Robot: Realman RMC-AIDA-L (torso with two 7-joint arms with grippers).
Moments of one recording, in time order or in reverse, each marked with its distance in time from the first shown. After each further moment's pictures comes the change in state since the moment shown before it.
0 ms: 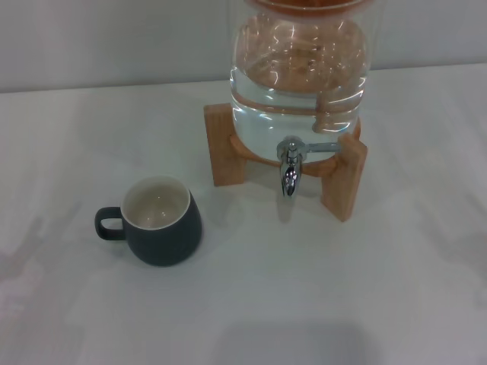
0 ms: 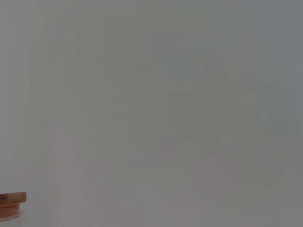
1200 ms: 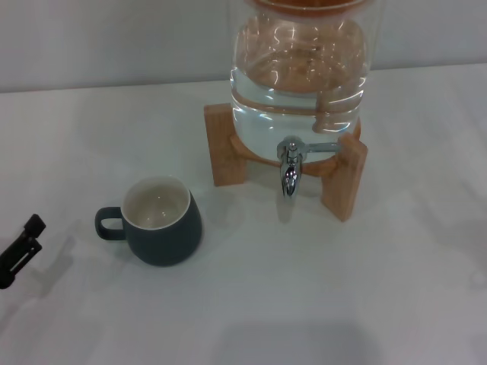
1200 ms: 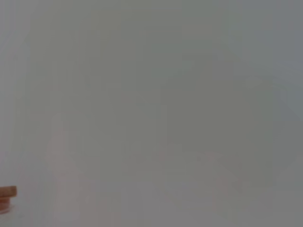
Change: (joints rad) left arm -0.015 -0.014 -0.022 -0.015 0.212 0.091 0.078; right arm 0.040 -0.003 0.000 -0.004 0.005 -0.052 -0.011
